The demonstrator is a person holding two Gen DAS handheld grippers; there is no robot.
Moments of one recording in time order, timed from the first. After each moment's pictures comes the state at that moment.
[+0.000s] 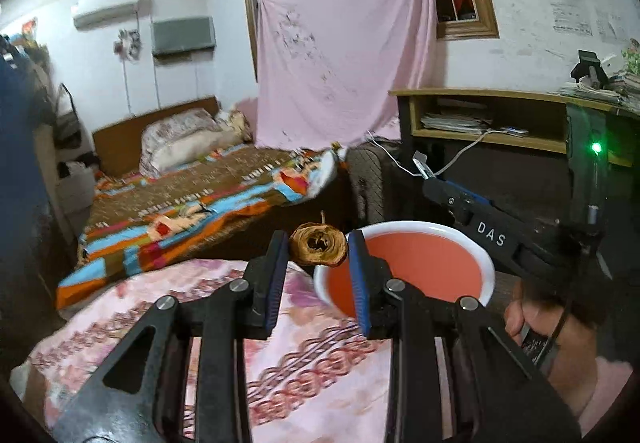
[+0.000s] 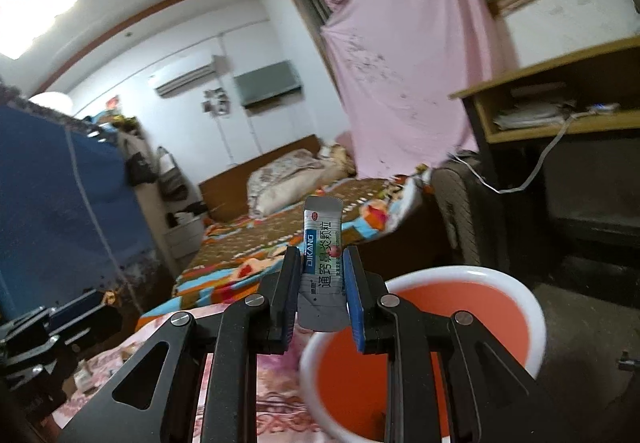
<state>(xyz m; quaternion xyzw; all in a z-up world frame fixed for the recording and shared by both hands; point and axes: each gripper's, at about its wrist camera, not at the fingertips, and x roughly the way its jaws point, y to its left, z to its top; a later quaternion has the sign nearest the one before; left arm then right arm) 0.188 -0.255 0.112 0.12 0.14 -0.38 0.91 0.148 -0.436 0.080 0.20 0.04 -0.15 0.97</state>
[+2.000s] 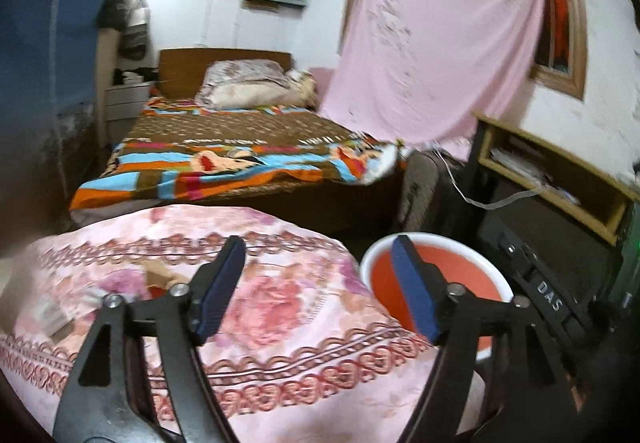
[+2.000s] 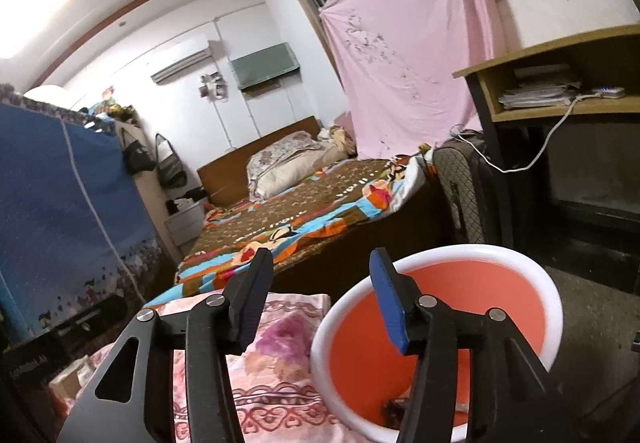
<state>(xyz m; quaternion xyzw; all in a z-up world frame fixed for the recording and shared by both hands) 0.227 -0.199 0.099 -0.02 0.22 -0.26 0.94 0.152 -0.415 0.079 0.20 0.07 -0.14 0.97</state>
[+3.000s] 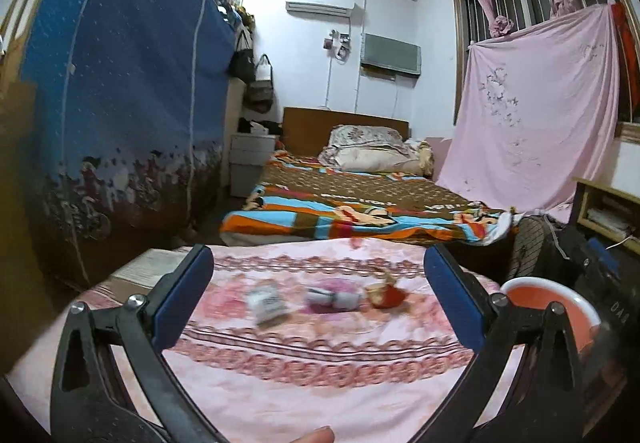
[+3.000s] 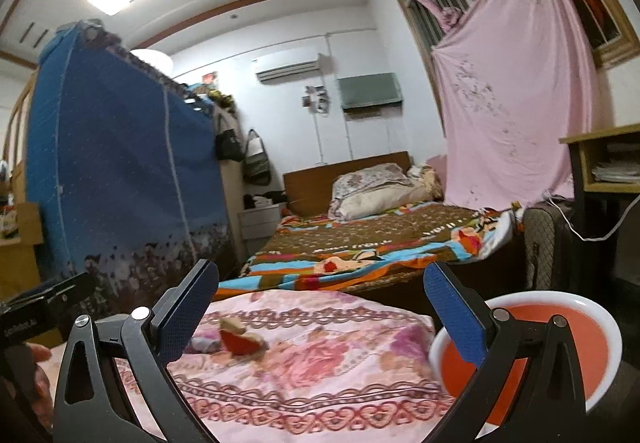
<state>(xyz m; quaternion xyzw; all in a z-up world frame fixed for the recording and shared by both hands) 0.168 -0.045 0.086 -0.05 0.10 -0.05 0.99 0.148 -0.295 0.091 0.08 0.00 0.00 1.00</state>
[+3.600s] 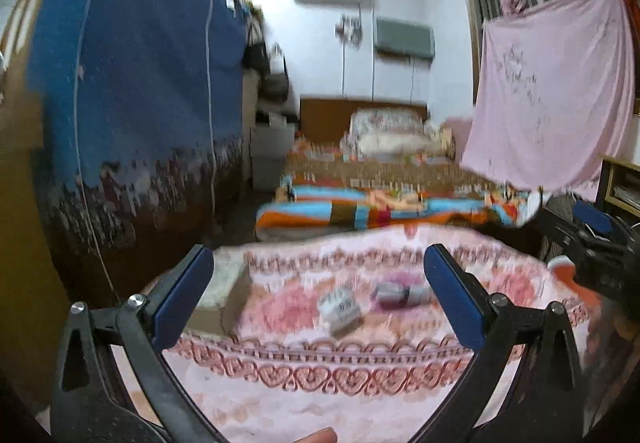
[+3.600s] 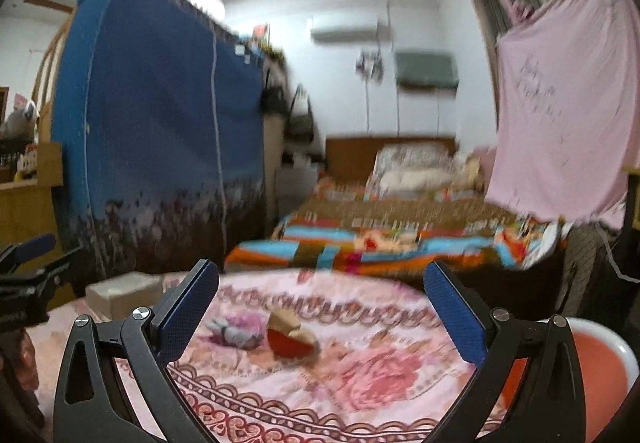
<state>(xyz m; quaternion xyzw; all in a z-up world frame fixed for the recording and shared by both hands) 0.209 -0.003 0.075 -0.02 0.15 -0.03 0.99 0.229 -0.232 0.096 0.00 0.09 0.07 0.99</state>
